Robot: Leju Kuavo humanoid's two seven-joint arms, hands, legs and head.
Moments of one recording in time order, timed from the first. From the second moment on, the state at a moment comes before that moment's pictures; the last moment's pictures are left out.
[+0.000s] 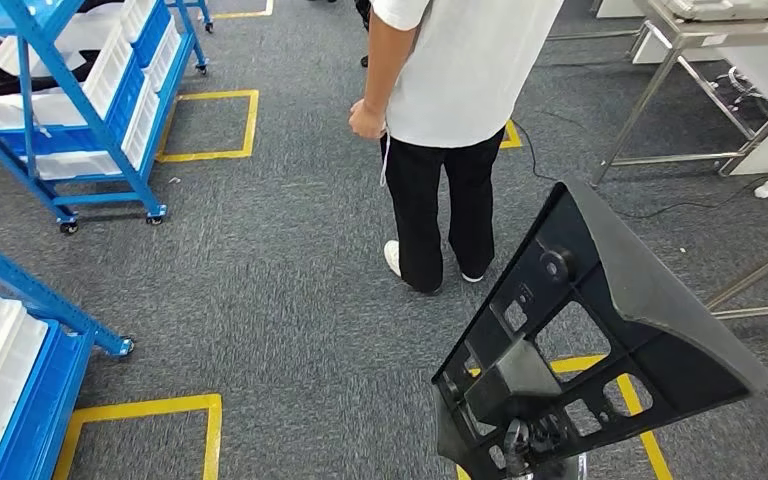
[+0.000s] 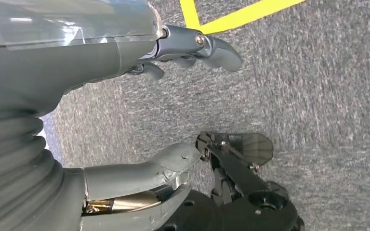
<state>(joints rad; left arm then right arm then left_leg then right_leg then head) -0.04 -0.13 0.93 -0.22 -1.06 0.03 -0.33 0.50 0.24 0.15 -1.88 -0.05 -0.02 -0.67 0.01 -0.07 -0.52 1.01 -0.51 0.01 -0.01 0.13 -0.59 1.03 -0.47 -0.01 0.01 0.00</state>
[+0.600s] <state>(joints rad) -0.04 -0.14 0.93 -0.22 -1.06 0.03 -0.33 0.50 0.24 0.15 -1.88 -0.04 -0.02 -0.66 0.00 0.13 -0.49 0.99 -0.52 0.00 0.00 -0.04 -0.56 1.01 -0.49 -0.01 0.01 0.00</state>
